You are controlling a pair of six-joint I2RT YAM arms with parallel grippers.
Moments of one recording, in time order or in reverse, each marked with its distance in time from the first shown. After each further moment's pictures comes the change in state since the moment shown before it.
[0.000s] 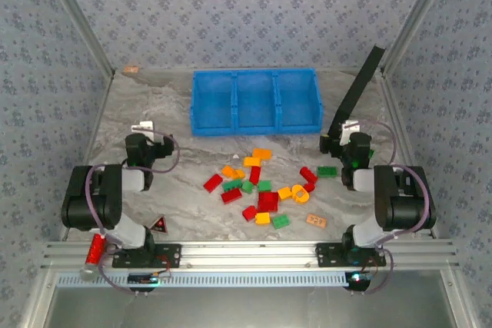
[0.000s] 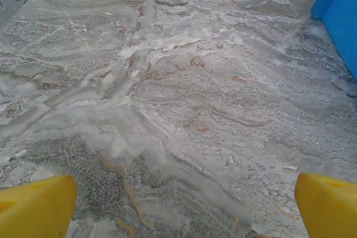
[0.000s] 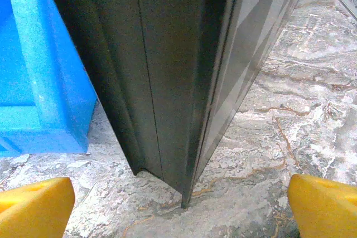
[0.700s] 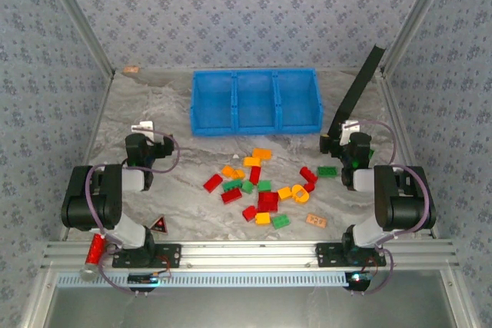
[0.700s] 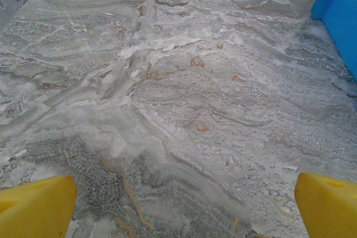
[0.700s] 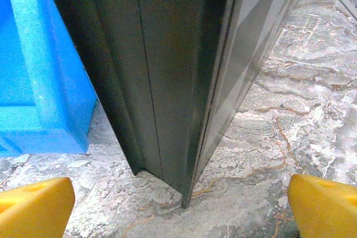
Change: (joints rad) left arm 0.000 0.000 0.000 0.000 0.000 0.000; right arm 0.000 0.000 0.000 0.000 0.000 0.000
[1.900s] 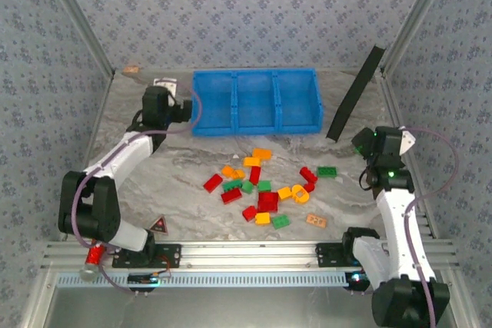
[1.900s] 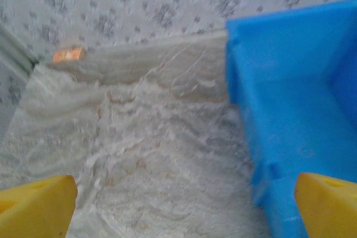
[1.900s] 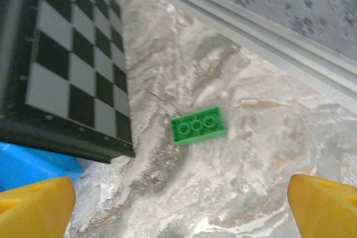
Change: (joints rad) left arm -0.287 -0.078 0.644 -0.779 -0.199 0.064; right arm -0.090 -0.650 0.352 -1.279 0.269 0.697
